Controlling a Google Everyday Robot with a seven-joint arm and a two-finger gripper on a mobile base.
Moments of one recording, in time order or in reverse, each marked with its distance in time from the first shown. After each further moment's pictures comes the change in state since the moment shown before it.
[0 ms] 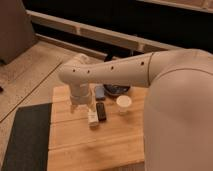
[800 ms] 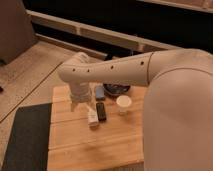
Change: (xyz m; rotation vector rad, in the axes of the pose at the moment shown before) arm -0.025 -0.001 -0.005 0.001 -0.058 -0.042
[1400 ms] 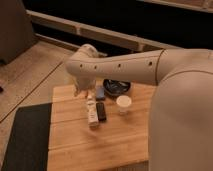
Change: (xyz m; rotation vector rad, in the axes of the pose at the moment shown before) arm -0.060 -0.015 -0.024 -0.038 -0.208 -0.053
